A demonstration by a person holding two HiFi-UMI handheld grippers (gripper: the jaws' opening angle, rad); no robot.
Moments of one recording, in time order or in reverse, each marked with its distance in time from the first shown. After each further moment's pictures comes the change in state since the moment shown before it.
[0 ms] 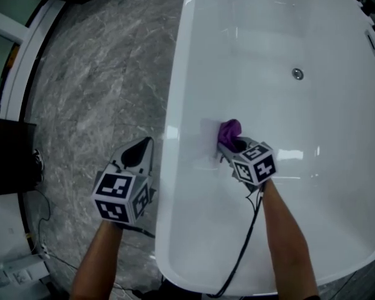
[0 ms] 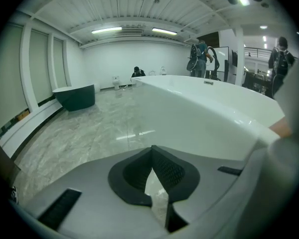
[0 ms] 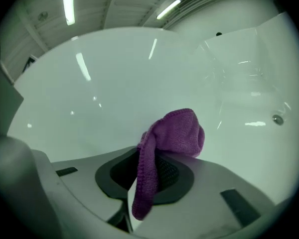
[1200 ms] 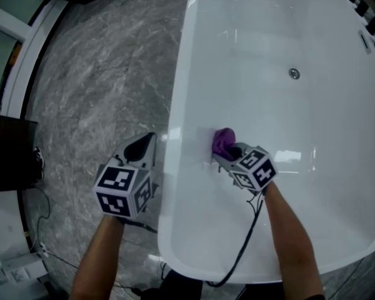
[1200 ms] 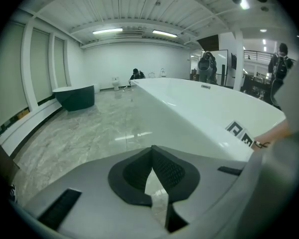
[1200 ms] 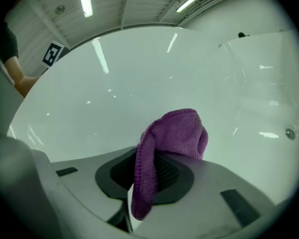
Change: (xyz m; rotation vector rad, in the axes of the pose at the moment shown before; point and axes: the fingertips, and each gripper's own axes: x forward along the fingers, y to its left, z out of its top) left arm -0.027 -0.011 0.009 -0.014 -0.018 -0.016; right arm -0.031 0.062 -0.009 -0.122 0.049 0.147
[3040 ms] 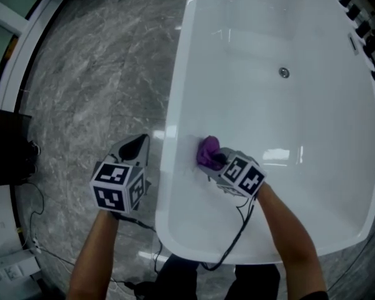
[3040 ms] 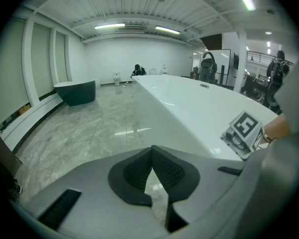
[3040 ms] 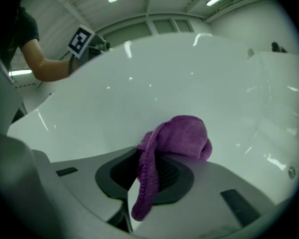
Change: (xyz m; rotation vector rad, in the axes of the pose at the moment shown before) left arm -0.037 0.000 -0.022 -0.029 0.052 -0.004; right arm -0.025 0.092 0.007 -0.227 0.099 0.133
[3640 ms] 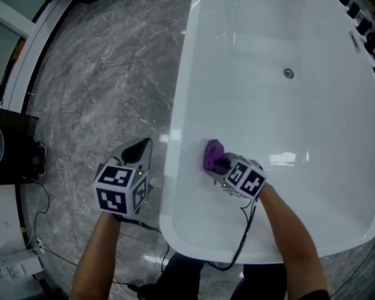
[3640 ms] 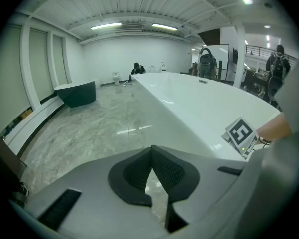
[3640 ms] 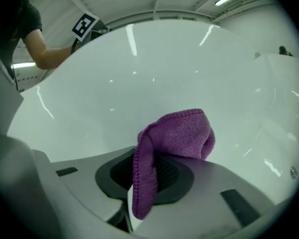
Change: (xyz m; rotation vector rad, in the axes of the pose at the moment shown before) left arm -0.020 -0.001 -0.010 0.033 0.021 0.018; right arm 0.017 0.010 -0.036 -0.060 0.056 -0.001
